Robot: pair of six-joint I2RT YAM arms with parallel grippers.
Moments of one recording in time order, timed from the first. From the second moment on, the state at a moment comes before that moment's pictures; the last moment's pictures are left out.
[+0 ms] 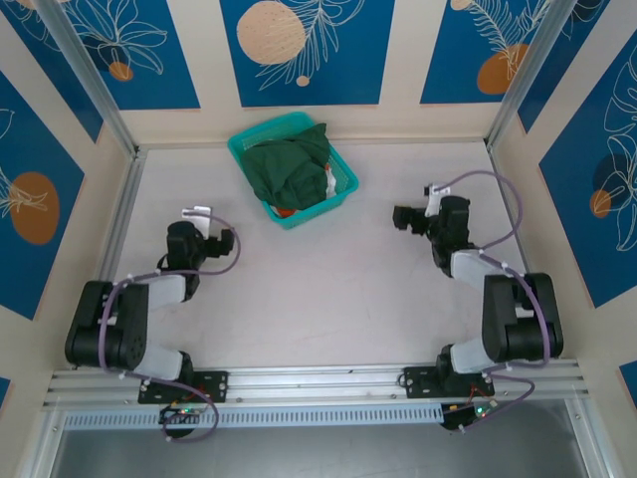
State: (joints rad) left arm -0.08 1.41 0.46 0.52 -0.02 0.06; right arm 0.03 1.40 0.65 0.30 -0.14 0.10
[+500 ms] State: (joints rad) left arm 0.01 1.19 0.90 0.07 0.09 -0.49; right arm -0.01 0.96 0.86 -0.22 -0.16 0.42
